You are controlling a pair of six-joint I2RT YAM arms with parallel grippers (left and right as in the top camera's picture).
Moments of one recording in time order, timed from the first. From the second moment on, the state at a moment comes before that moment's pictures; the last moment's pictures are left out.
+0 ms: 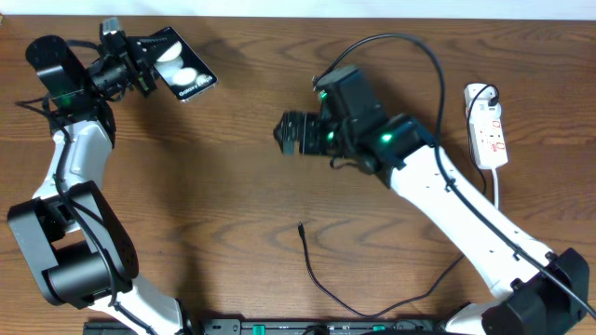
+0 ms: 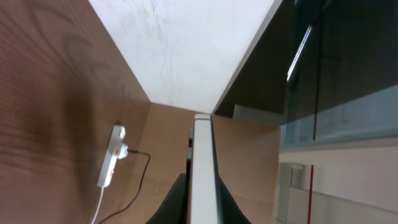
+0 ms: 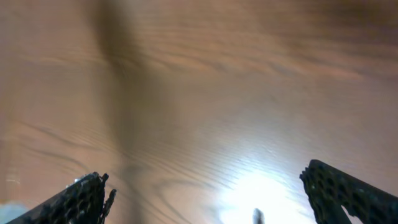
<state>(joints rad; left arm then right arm) 0.34 1.85 1.26 0.50 1.27 -1.66 0.64 1.64 1.44 -0.71 -0.18 0.65</state>
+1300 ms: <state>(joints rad) 0.47 1.85 1.26 0.50 1.33 -1.55 0.92 1.86 1.44 -1.01 -0.08 0.66</state>
